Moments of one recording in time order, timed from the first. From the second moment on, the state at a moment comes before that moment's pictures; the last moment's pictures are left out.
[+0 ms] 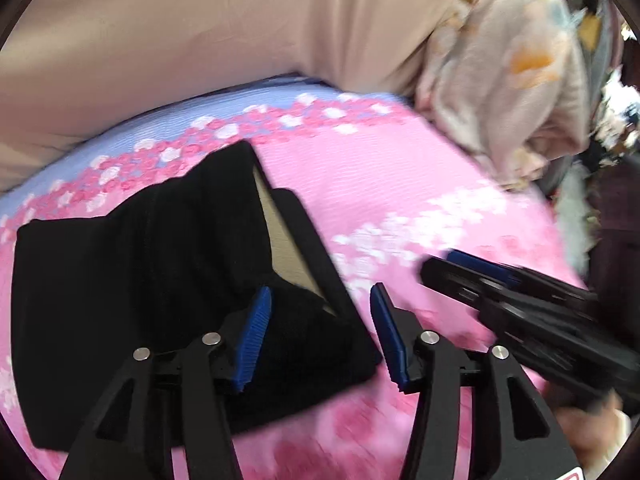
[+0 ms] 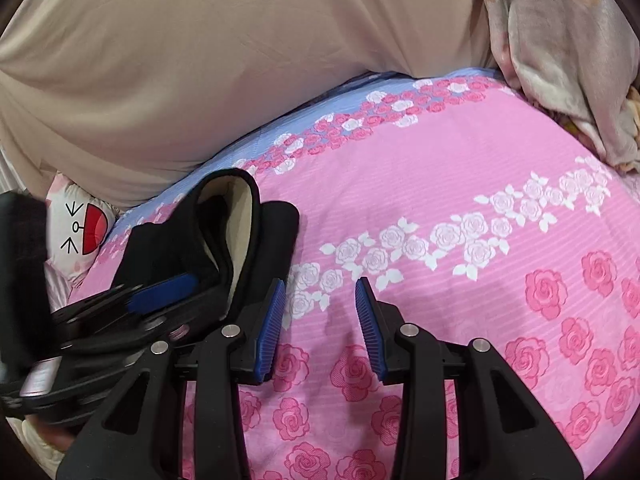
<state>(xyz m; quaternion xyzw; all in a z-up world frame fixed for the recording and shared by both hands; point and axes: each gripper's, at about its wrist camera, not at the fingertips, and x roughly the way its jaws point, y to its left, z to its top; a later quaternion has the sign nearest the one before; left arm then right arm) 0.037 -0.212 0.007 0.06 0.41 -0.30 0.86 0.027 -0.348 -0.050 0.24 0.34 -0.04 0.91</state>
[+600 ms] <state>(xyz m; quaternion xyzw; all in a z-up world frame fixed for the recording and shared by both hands) 0.128 0.007 0.006 -0.04 0.42 -0.01 0.91 0.182 -0.268 -0.054 0.23 0.41 0.17 0.86</state>
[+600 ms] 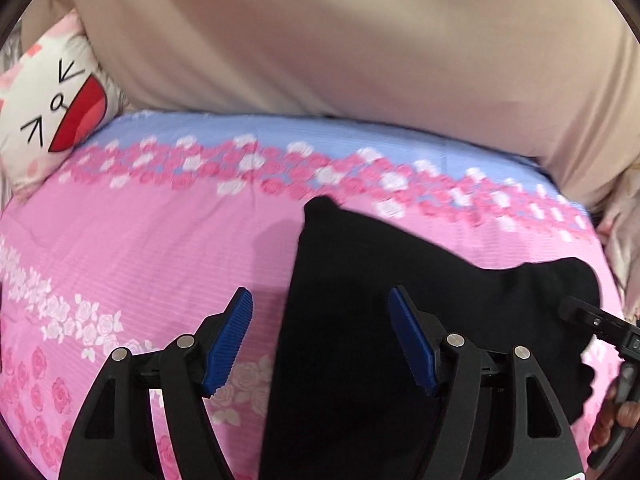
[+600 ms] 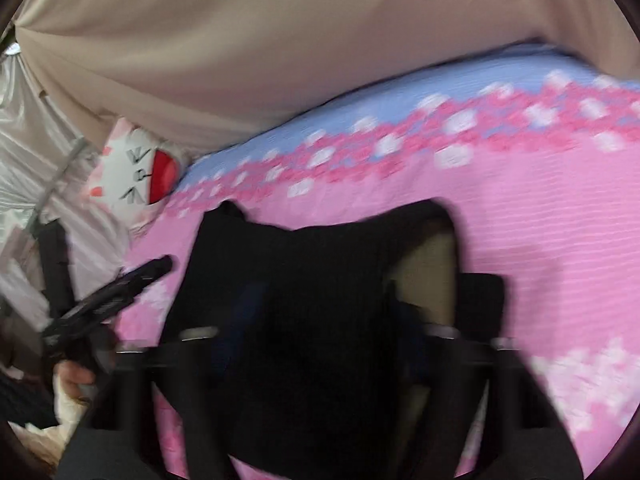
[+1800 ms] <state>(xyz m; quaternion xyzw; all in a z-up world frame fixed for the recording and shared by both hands) 0.098 -0.048 -0.029 0.06 0.42 -0.04 0.90 0.107 -0.291 -0.031 0.22 0.36 0.21 0.88</state>
